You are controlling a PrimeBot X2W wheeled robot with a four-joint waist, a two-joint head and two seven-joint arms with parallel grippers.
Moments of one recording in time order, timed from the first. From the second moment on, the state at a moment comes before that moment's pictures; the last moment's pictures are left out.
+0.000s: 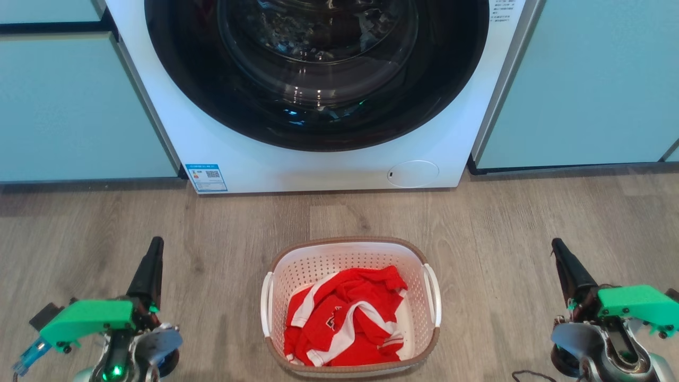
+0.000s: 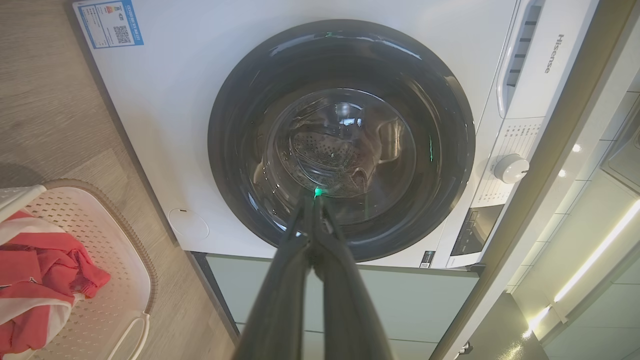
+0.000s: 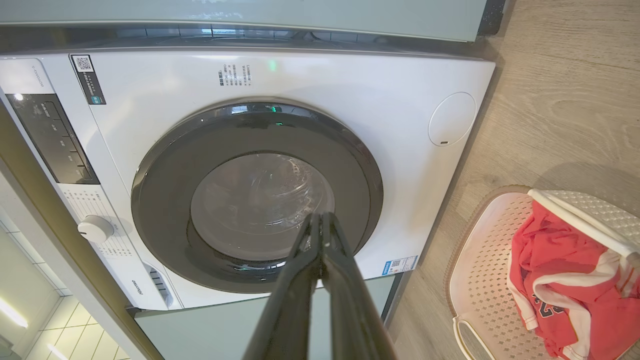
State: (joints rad) left arm -0.05 0.06 0.05 0.27 -1.63 -0.12 0.09; right arm -0.06 -0.05 -0.10 0.28 1.63 0.13 0.09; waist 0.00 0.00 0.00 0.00
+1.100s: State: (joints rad) left arm -0.05 0.06 0.07 0.27 -1.63 -0.12 0.10; right arm -0.06 -0.05 -0.11 0.28 1.63 0.13 0.10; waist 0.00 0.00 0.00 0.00
